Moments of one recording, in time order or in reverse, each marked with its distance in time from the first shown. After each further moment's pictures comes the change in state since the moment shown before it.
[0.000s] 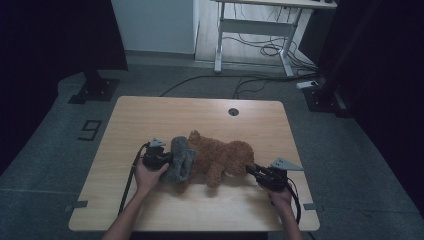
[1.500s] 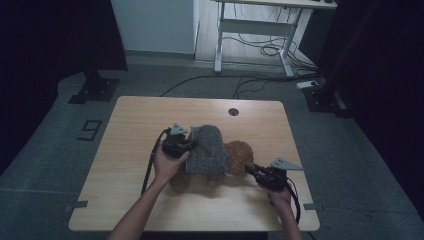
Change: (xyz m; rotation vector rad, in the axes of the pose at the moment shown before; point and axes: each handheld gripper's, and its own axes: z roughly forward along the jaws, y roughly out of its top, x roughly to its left) left arm -0.063 0.069 -0.011 -0.089 -0.052 0.107; right arm 0.001 0.000 0.001 -0.002 0.014 0.007
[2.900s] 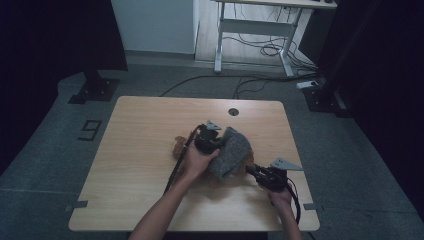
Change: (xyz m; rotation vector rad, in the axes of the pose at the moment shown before) left arm -0.062 0.043 0.062 0.061 -0.052 0.042; right arm 0.000 0.000 -0.001 0.012 -0.019 -0.008
